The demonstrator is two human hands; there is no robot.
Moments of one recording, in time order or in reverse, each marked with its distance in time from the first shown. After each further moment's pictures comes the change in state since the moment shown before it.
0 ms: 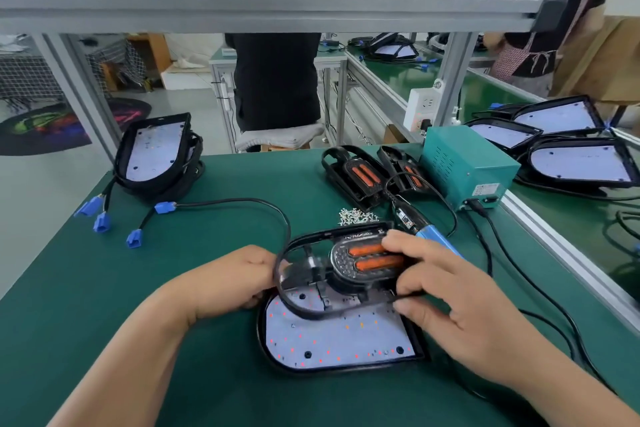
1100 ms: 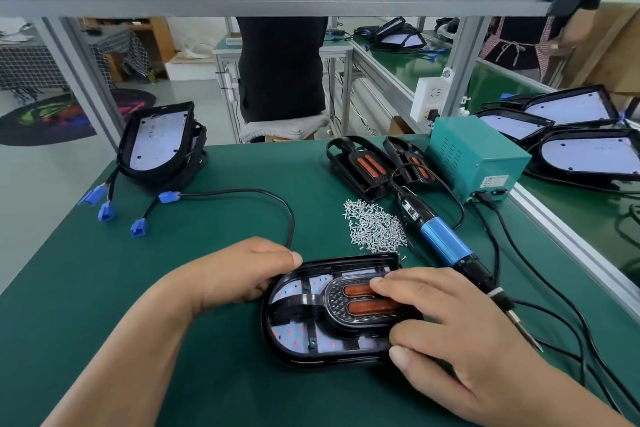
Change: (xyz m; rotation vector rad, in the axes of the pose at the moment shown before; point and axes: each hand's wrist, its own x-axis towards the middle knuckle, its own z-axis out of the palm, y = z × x) left_hand 0.000 0.000 0.001 -0.013 -0.025 -0.086; right_hand -0.013 -0.028 0.007 -0.271 -0.083 -0.213
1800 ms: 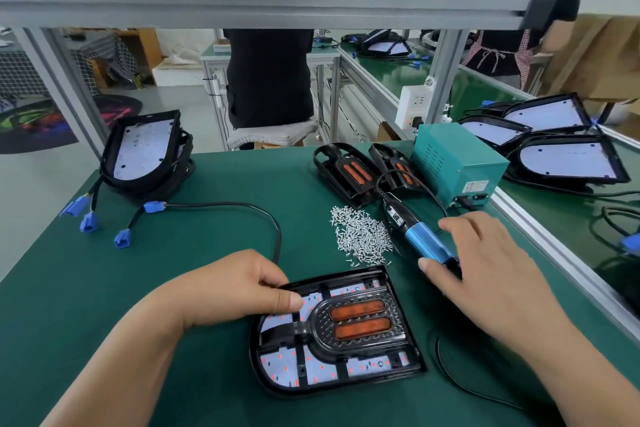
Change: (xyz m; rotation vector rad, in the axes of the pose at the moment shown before) left_hand 0.004 -0.006 -0.002 0.316 -0.088 0.174; right_hand 0.000 0.061 -0.018 -0.332 -0.070 0.738
